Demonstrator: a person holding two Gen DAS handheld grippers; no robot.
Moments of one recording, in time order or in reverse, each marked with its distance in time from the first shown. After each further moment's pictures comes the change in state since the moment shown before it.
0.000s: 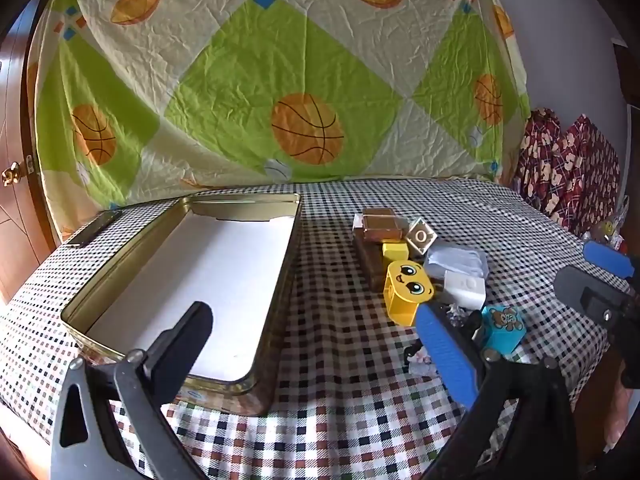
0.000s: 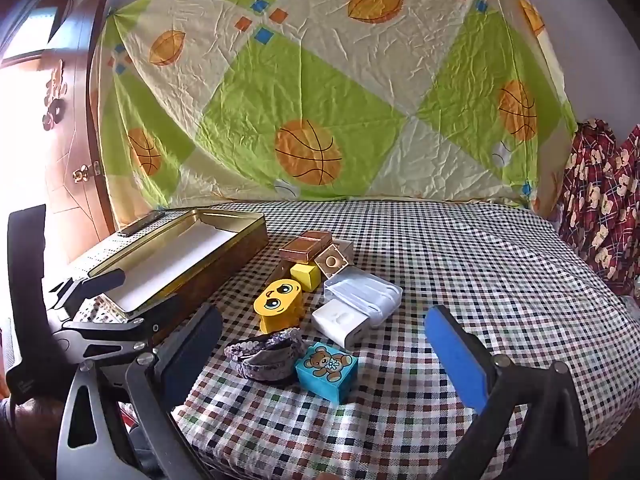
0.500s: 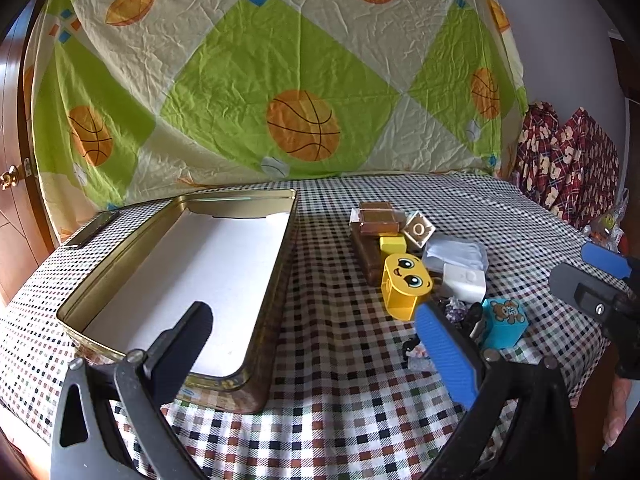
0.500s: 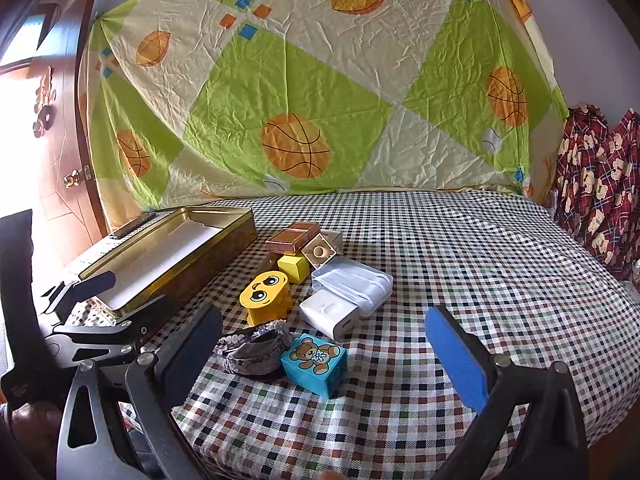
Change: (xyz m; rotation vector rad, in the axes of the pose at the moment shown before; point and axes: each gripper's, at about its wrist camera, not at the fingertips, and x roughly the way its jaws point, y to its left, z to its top) left arm 0.002 -0.005 -0.001 0.018 0.007 -0.004; right arm 0.005 -0.009 -0.007 0.034 0.006 -0.020
